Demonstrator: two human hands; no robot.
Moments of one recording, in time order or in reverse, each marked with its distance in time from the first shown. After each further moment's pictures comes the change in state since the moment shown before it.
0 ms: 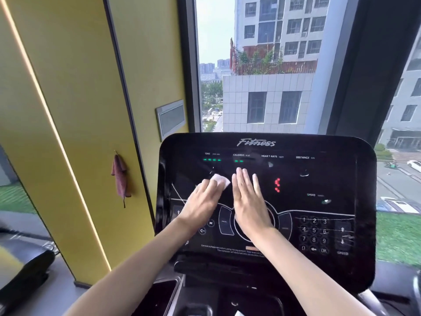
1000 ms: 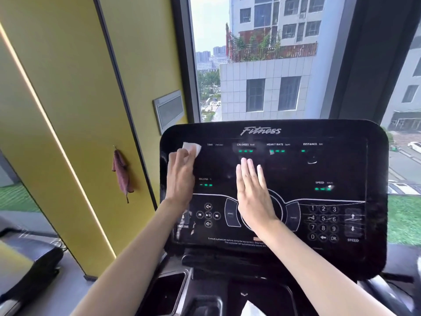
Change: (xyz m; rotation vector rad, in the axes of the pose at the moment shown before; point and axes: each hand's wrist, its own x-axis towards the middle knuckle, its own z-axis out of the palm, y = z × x) left_hand 0.015 -0.049 -0.008 -0.091 0.187 -0.420; right_hand 0.001 -0.008 0.002 0.068 0.086 0.036
